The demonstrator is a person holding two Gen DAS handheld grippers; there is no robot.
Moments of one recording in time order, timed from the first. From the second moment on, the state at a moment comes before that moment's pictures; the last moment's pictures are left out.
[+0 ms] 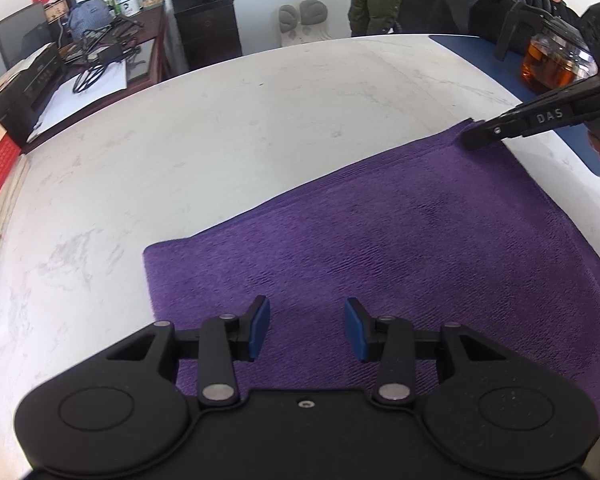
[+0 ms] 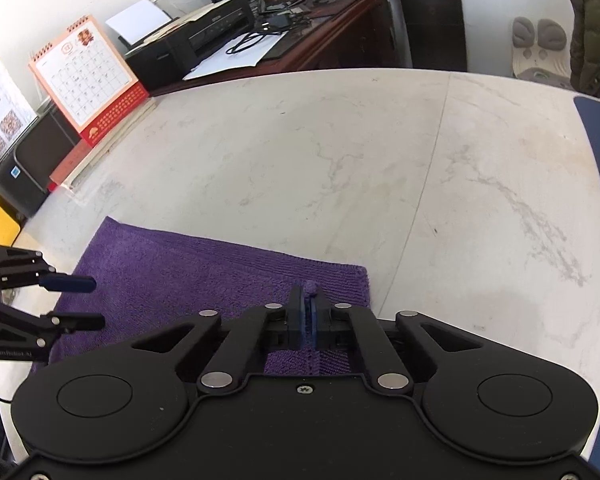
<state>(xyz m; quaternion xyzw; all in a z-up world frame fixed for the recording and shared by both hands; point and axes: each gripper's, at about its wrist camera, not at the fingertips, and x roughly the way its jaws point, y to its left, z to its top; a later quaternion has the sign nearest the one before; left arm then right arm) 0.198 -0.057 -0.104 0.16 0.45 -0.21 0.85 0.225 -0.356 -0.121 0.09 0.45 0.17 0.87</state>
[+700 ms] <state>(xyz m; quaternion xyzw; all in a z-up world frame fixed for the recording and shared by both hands) 0.197 -0.045 -0.108 0.15 0.46 -0.20 0.85 0.240 -0.367 -0.106 0.09 0.42 0.14 0.89</state>
